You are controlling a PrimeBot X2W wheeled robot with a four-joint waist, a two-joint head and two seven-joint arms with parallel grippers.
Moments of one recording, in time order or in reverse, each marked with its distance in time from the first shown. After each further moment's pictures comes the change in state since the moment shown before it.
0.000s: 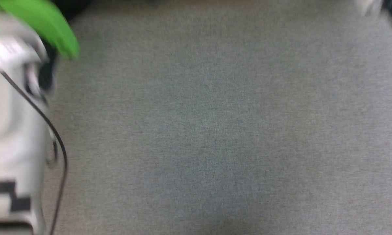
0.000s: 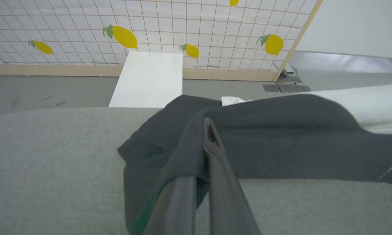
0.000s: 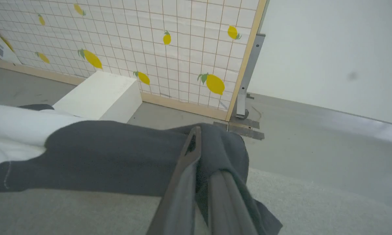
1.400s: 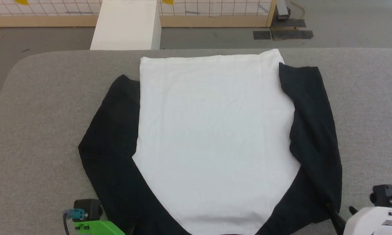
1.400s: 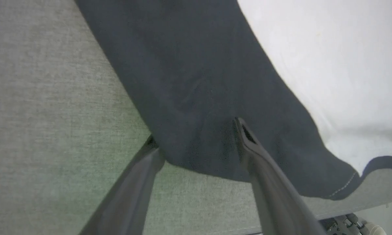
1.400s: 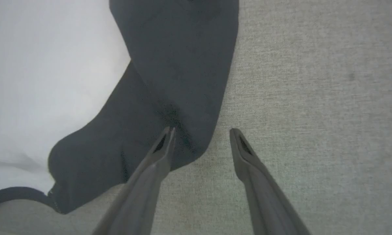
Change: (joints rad) left arm 1.067 -0.034 -0.101 -0.464 -0.133 0.101 0.186; right arm 1.308 0.273 -0.400 -0.669 -0.086 -0.001 0.416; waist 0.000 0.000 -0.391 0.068
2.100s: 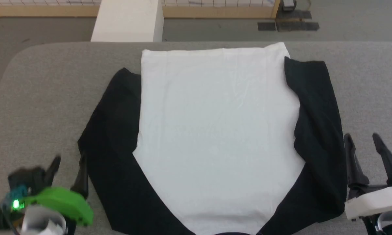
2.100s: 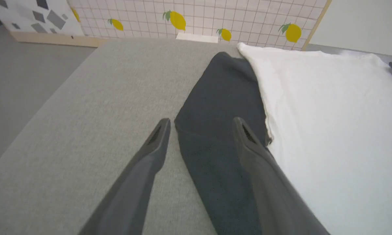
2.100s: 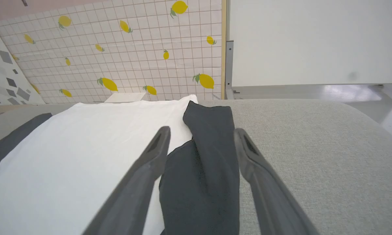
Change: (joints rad) left arm -0.067 0.081 0.155 -0.110 0.102 0.047 -0.314; right arm -0.097 -0.038 0.044 -0.080 -0.061 0.000 -0.600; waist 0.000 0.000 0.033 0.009
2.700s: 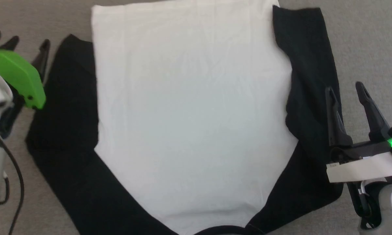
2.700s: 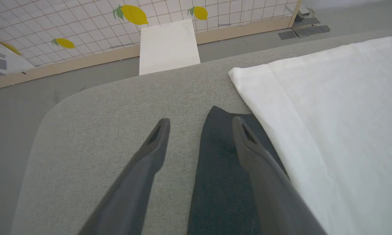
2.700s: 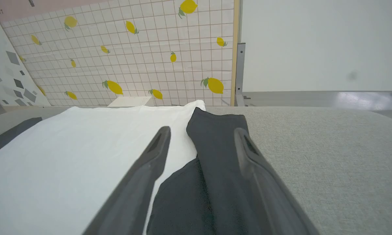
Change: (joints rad) left arm -0.742 0.188 -0.076 0.339 0.007 -0.221 0.314; right arm -0.220 -0.052 0.151 0.040 0.028 0.000 -0.144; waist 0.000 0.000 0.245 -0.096
